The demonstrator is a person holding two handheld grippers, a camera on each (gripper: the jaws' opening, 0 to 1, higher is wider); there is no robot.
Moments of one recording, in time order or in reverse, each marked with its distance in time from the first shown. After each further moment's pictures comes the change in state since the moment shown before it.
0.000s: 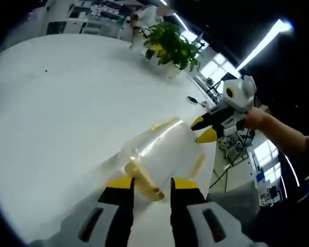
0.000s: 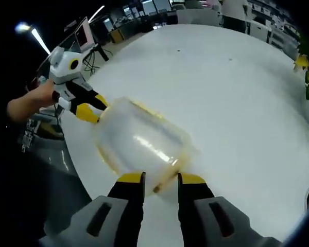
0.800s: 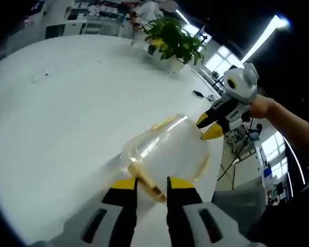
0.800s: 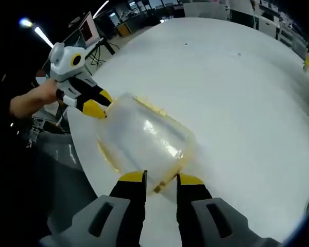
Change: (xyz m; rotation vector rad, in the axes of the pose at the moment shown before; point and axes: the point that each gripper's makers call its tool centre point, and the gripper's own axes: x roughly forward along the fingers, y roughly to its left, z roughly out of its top) left arm 0.005 -0.011 0.001 -0.021 0.018 0.016; right arm 0.002 0.002 -0.001 -0.002 0.066 0.072
